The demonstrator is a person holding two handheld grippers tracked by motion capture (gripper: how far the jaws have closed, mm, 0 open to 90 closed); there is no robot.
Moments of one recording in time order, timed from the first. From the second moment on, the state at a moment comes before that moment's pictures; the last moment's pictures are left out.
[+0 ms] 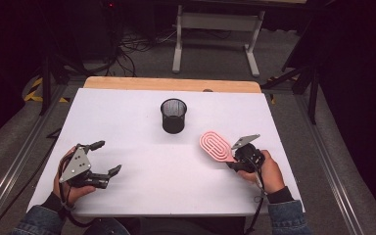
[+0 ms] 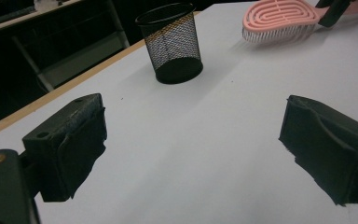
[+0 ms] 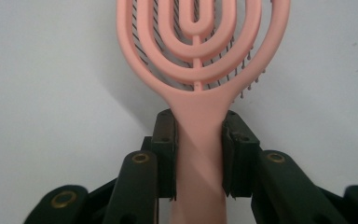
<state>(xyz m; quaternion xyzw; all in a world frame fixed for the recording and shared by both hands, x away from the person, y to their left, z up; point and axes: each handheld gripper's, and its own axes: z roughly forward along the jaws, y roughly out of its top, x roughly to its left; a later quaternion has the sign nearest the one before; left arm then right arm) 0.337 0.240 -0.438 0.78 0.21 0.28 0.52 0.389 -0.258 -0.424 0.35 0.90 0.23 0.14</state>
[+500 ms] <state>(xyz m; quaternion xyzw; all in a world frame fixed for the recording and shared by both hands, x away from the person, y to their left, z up) 0.337 0.240 -0.438 0.78 0.21 0.28 0.52 0.377 -0.259 -0.406 0.35 0.85 0.31 0.23</state>
